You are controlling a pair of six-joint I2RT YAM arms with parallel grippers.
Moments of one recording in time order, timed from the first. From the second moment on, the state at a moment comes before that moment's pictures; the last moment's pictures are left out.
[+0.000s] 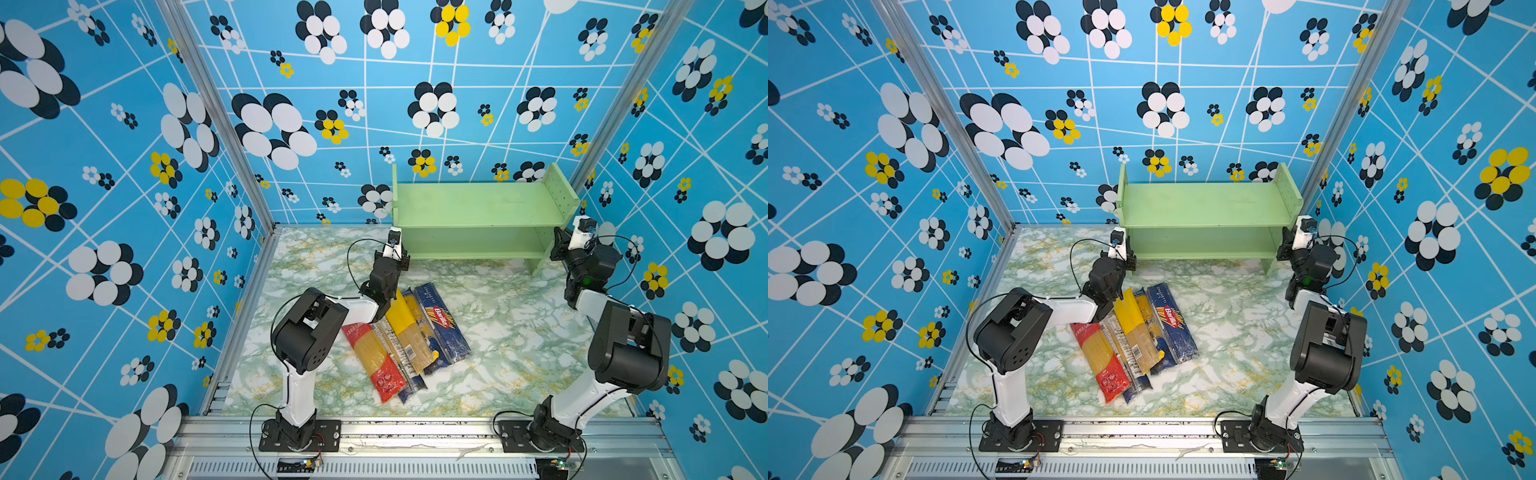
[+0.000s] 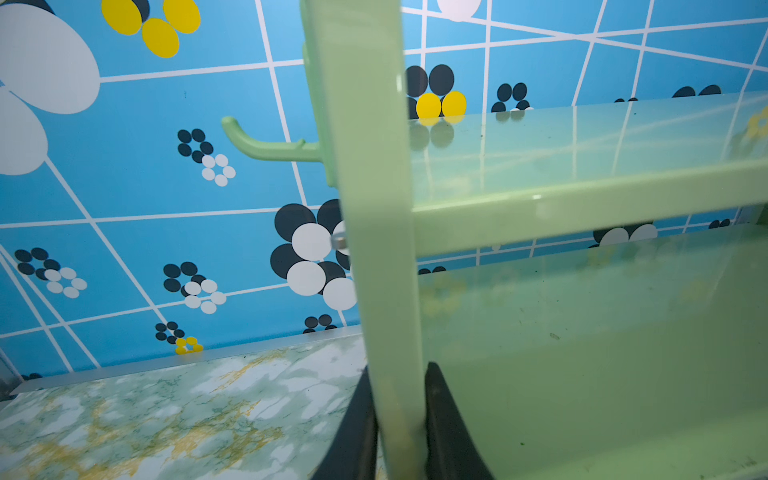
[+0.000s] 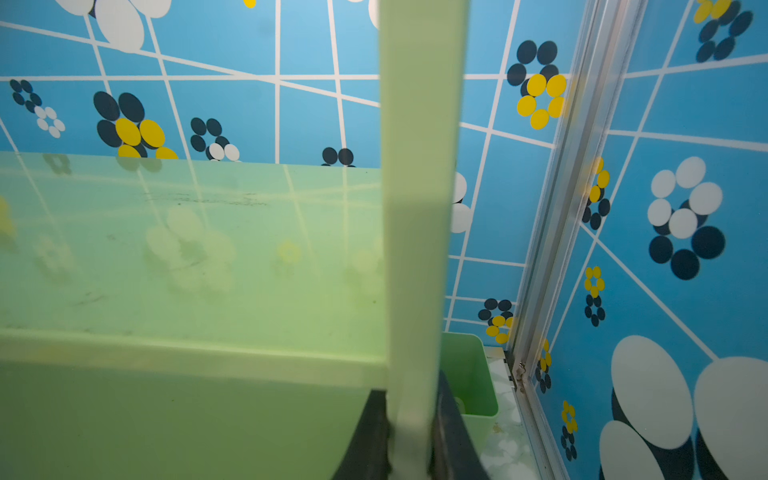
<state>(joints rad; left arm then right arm) -0.59 1.94 1.05 0.99 -0.43 0.10 -0.38 1.72 0.96 0.80 -0.43 -0.04</state>
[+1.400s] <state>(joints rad) -0.49 1.89 0.98 0.99 -0.42 0.09 -0.23 1.71 0.95 0.81 -0.31 -0.04</state>
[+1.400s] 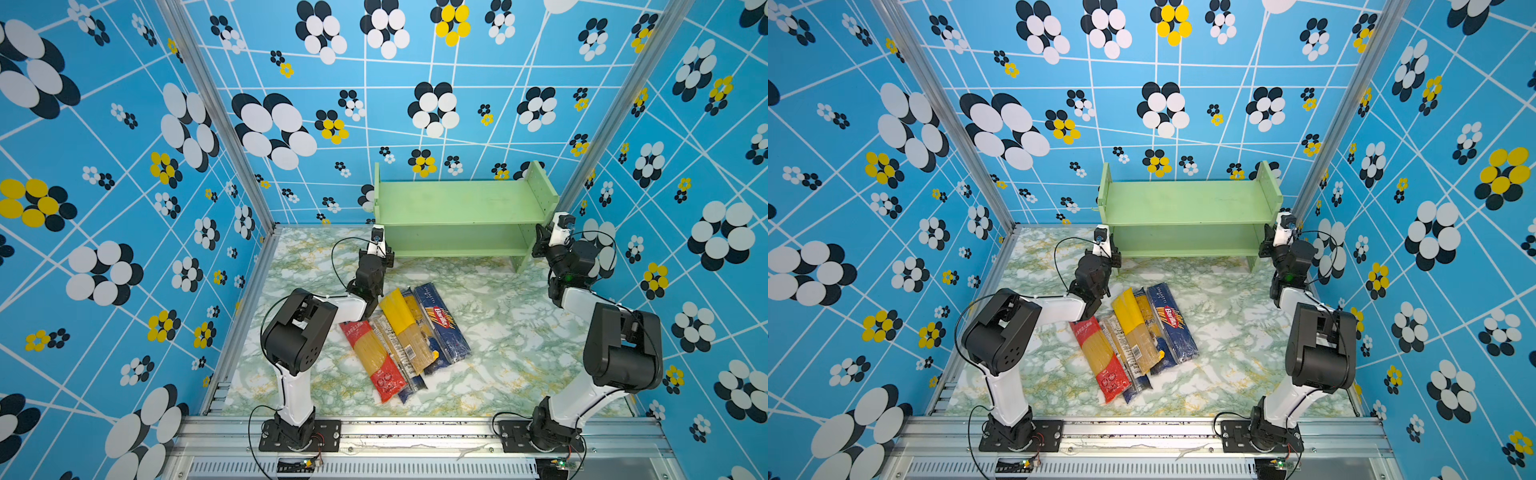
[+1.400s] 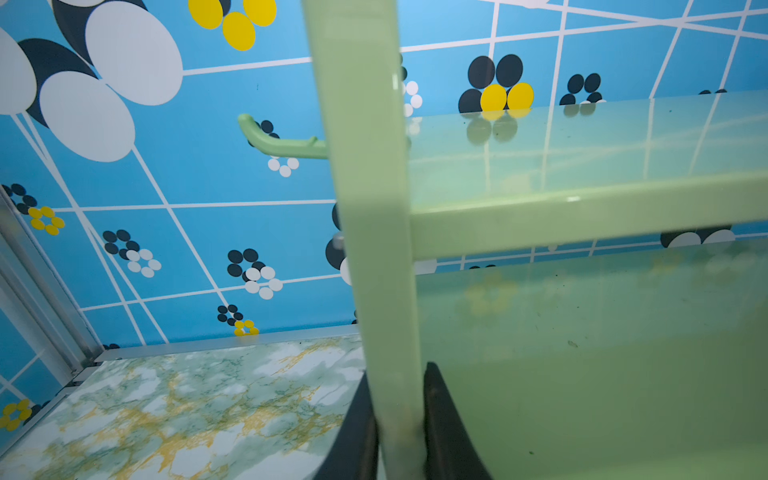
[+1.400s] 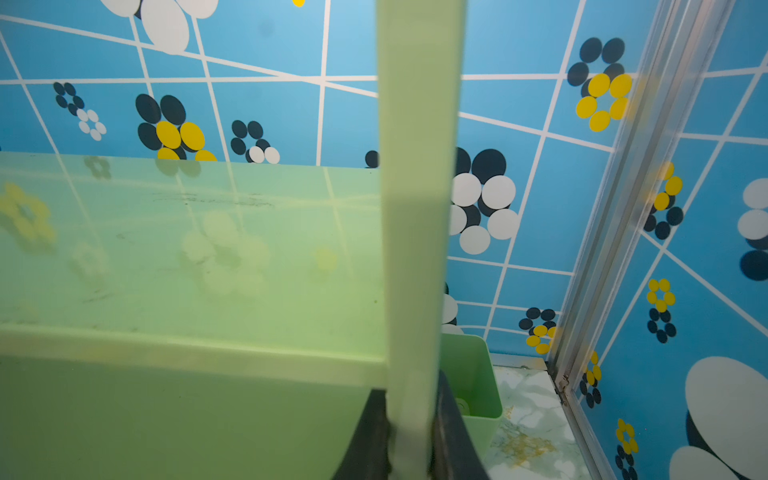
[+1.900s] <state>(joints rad) -0.43 1.88 0.95 1.02 -0.40 0.09 -0.14 1.76 0.98 0.86 -0.25 -0.03</state>
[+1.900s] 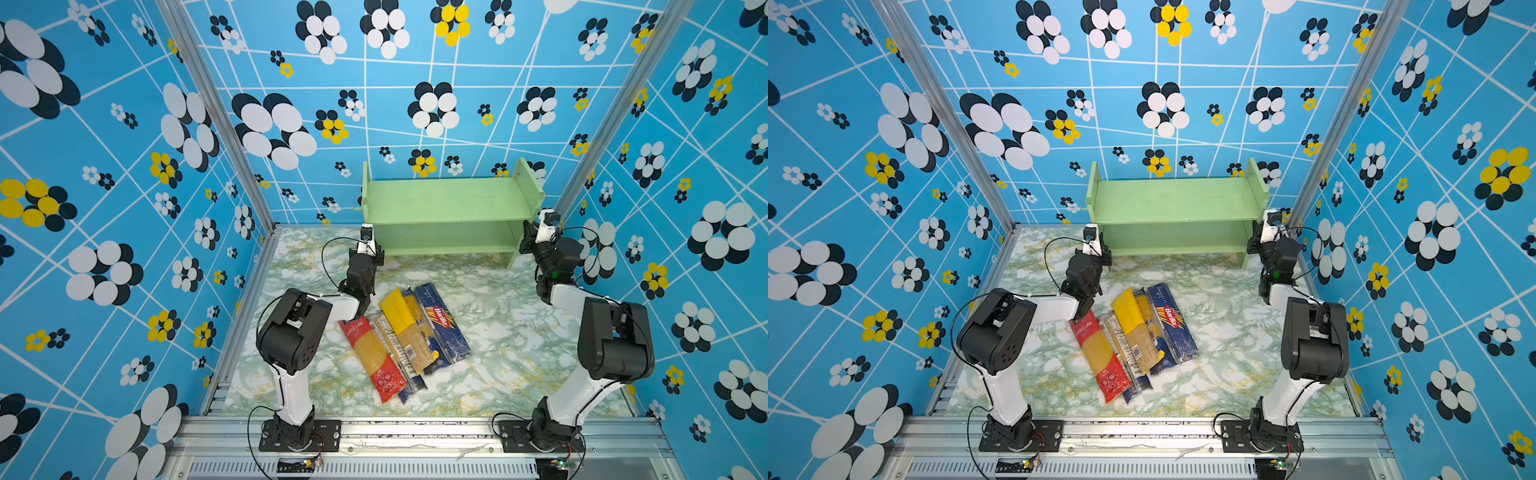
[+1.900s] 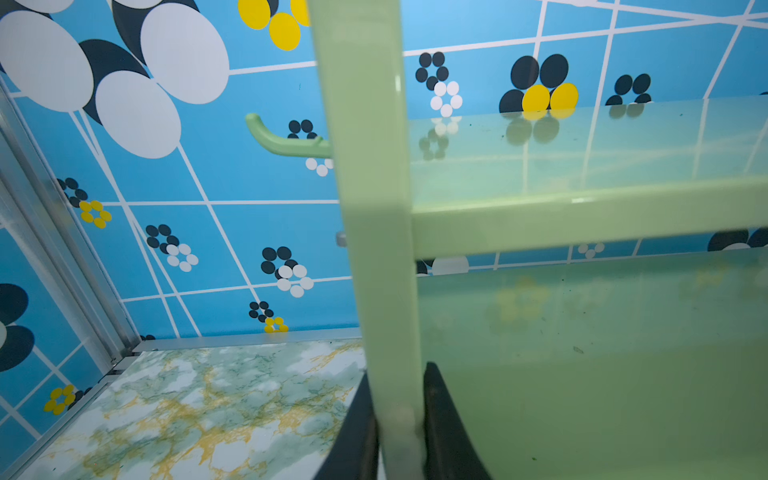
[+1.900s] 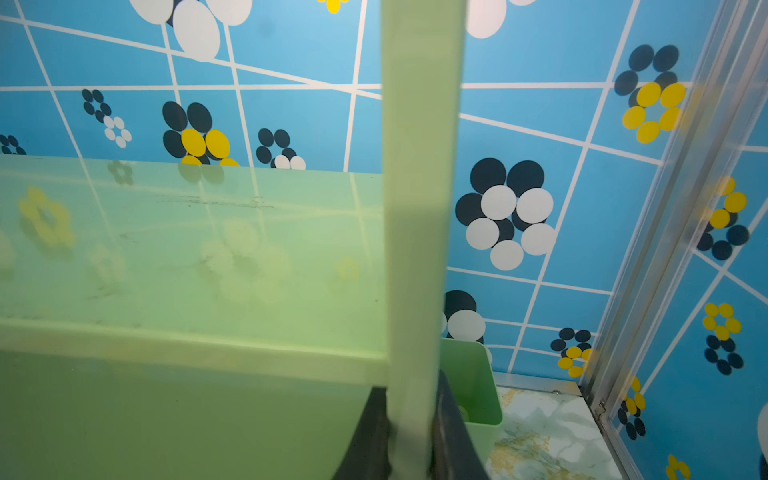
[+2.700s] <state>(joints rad) -0.40 1.87 0.93 1.02 -0.39 0.08 -0.10 1.80 1.01 0.88 -0.21 -0.03</state>
